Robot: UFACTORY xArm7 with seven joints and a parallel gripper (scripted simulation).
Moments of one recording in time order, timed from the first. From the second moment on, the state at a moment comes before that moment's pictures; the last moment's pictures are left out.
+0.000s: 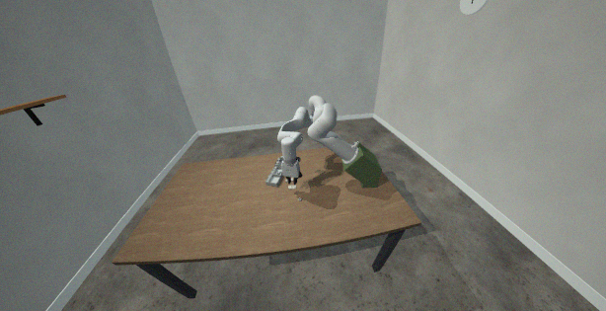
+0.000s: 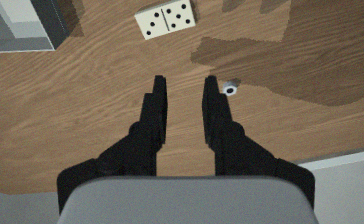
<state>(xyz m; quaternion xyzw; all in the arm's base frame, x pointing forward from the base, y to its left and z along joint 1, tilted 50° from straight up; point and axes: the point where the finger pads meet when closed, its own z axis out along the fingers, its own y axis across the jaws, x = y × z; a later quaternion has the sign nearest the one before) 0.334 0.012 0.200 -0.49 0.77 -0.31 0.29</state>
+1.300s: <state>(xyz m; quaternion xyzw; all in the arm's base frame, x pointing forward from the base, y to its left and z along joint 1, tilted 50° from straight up) 0.325 0.087 0.163 -0.48 0.77 -0.31 0.28</state>
